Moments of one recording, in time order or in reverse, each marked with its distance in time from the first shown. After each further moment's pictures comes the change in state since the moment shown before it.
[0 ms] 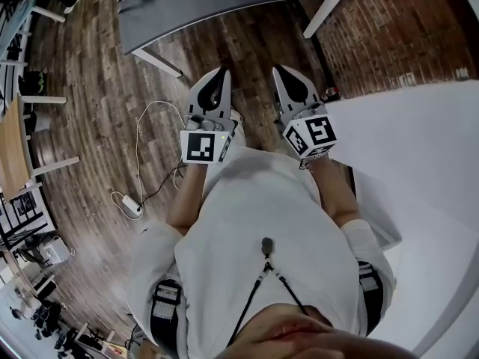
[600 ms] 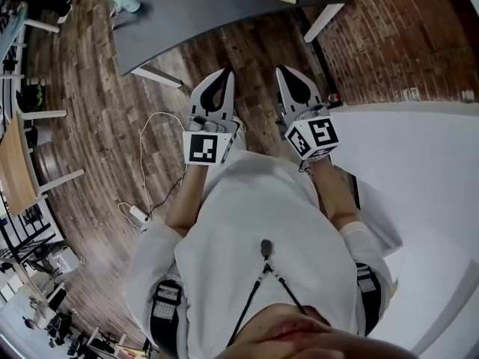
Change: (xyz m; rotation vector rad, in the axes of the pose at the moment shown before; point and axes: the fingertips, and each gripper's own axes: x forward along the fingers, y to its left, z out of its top) left arm 0.106 0.064 -0.018 0.009 0.028 -0.059; right arm 0.103 -0.066 0.008 0.045 0.002 -0.066
